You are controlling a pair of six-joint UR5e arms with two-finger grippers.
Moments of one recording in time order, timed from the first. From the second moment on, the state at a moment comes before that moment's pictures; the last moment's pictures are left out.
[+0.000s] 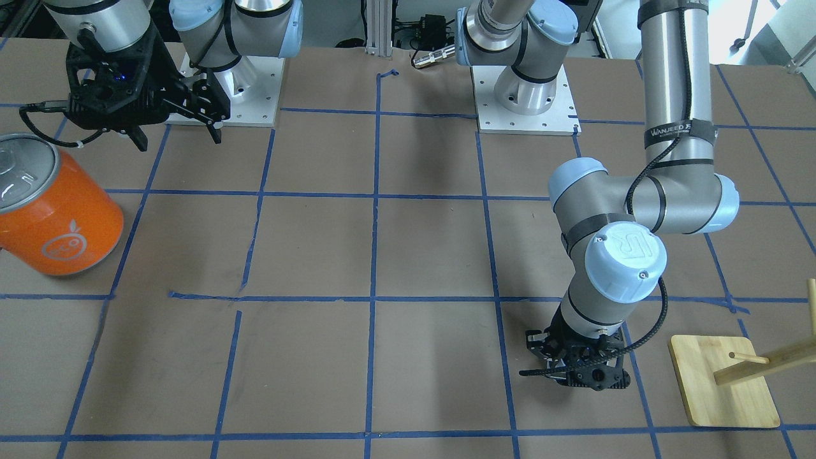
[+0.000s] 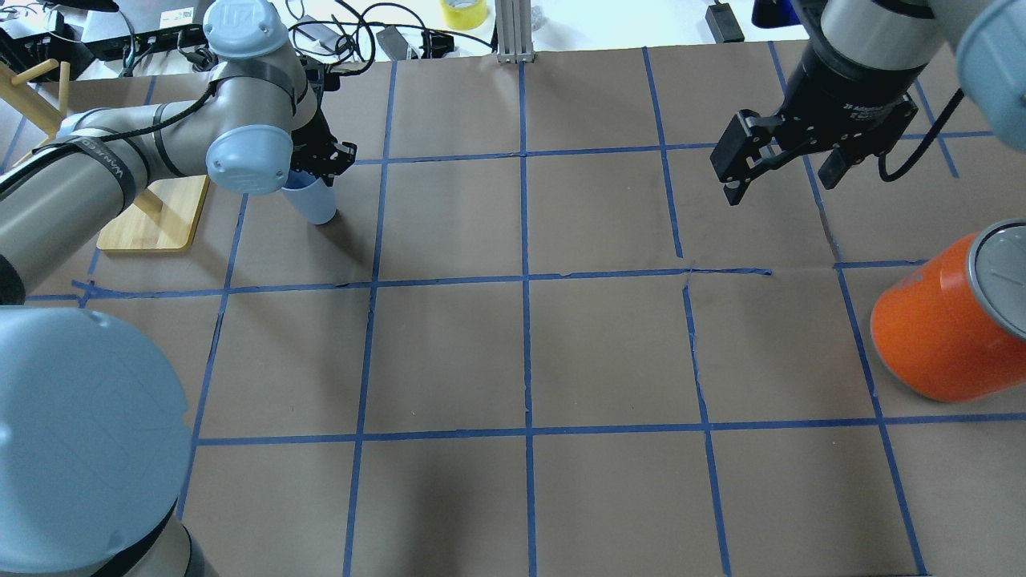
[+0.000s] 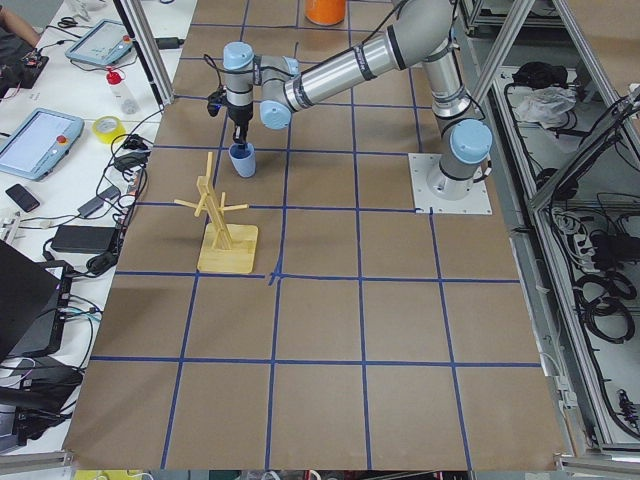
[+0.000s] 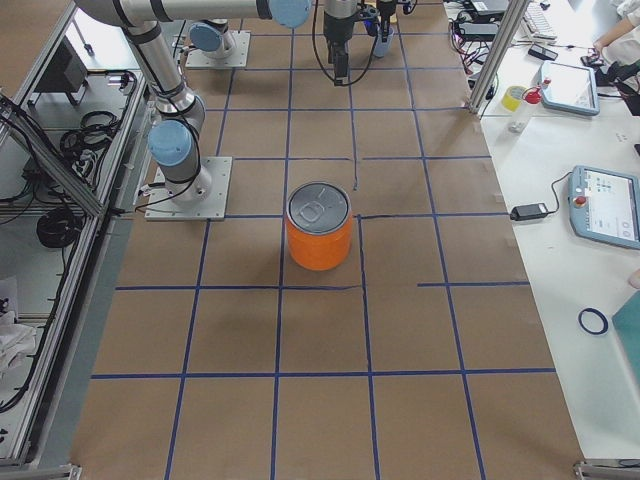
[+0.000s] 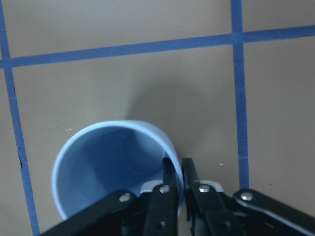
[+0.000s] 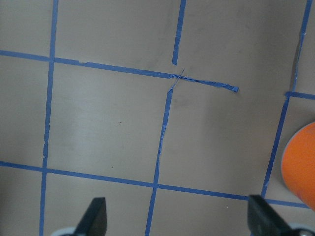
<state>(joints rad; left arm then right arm) -1.52 -2.10 -1.55 -0.94 1.67 0.13 1.55 -1.62 1.58 -1.51 -1.56 -0.18</state>
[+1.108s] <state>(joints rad) -1.53 -1.76 -1.45 -1.41 1.67 0.05 1.54 -1.62 1.56 -1.56 -1.62 -0.17</state>
